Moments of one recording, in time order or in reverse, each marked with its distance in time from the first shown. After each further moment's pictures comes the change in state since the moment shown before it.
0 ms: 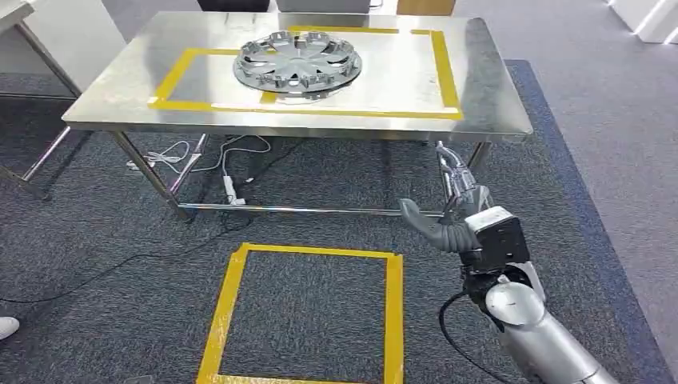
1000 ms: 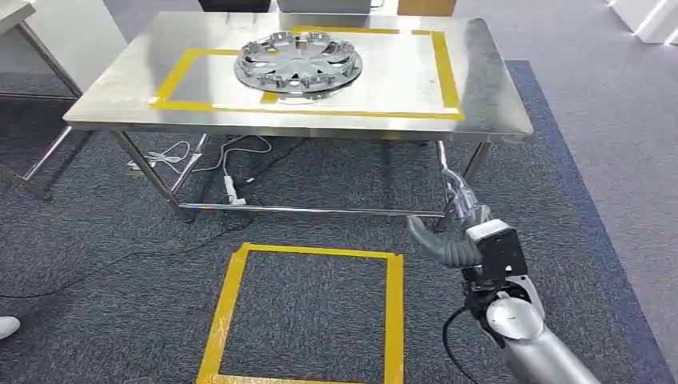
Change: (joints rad) left arm 0.002 0.003 -0.002 0.000 -0.013 0.019 0.050; right arm 0.106 0.015 -0.043 0.043 -0.022 -0.012 0.008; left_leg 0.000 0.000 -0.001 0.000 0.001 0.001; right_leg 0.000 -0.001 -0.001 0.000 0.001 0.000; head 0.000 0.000
